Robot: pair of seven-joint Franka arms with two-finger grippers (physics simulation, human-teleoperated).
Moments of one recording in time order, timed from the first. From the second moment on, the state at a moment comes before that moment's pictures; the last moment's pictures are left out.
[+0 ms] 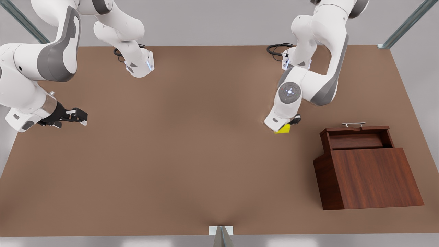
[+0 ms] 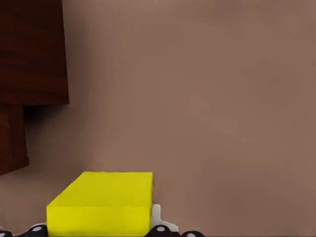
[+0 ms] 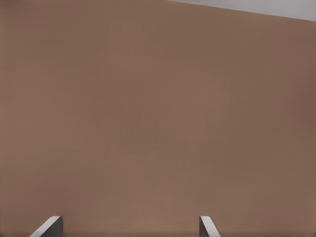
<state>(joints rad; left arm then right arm) -0.21 0.18 -0.18 -1.73 0.17 1.77 -0.58 0.07 0.21 -0.09 -1.31 -0.01 1.47 -0.14</state>
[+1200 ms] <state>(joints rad) 0.35 0.28 -0.08 -1.87 0.12 2.04 0.04 0.01 0.17 -0.09 -1.34 0.00 1.44 -0.14</state>
